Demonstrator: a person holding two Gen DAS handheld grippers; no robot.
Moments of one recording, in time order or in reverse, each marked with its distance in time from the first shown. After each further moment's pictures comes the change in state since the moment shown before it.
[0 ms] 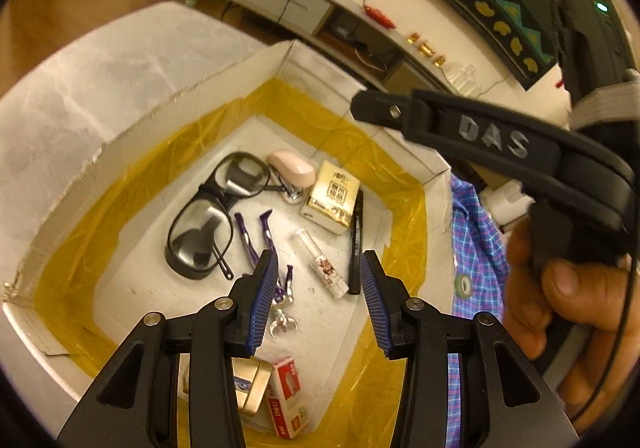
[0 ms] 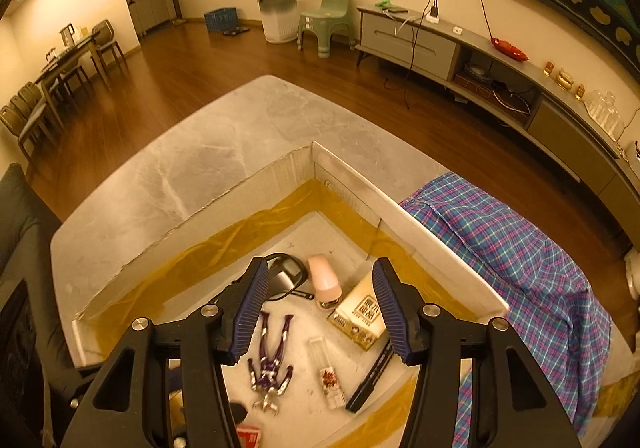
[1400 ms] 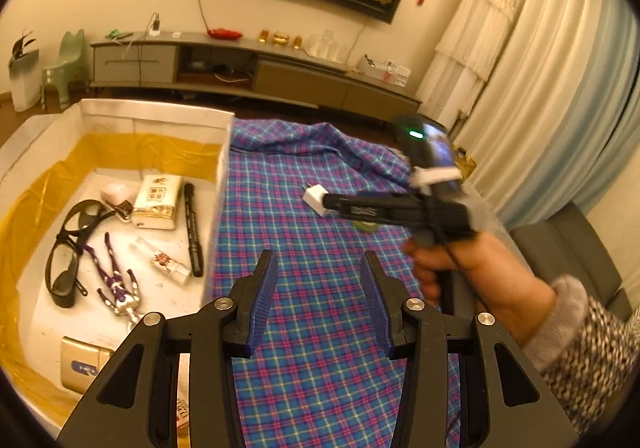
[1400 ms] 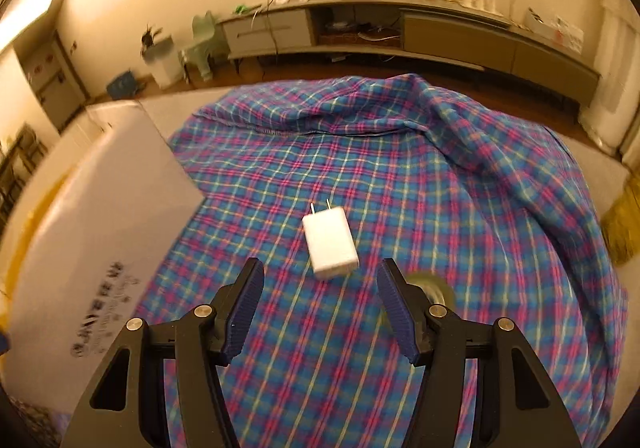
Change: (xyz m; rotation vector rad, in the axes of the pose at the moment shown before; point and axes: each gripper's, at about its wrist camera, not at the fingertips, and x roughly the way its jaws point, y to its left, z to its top) left arm -0.004 -0.137 -0.096 0.505 -0.045 -0.209; right arm 0.002 -0.213 -0.190 0.382 -0.029 -0.151
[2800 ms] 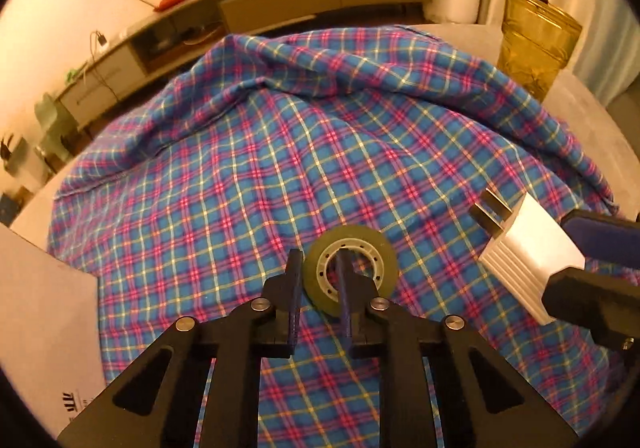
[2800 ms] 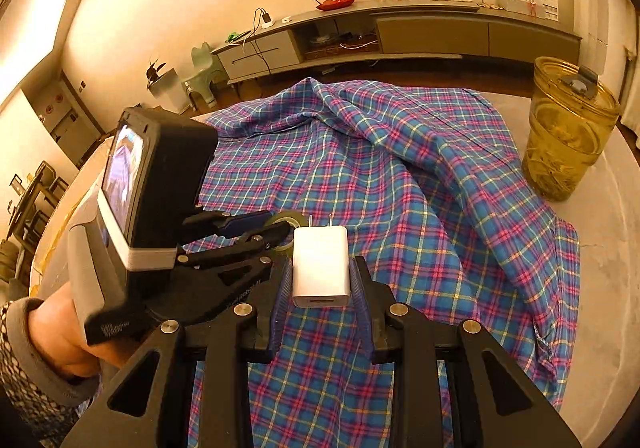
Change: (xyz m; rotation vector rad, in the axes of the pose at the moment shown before) left arm 0.248 -0.106 0.031 0.320 0.317 0.276; right arm -0.083 -0.111 -0.064 0.132 -0.073 0.108
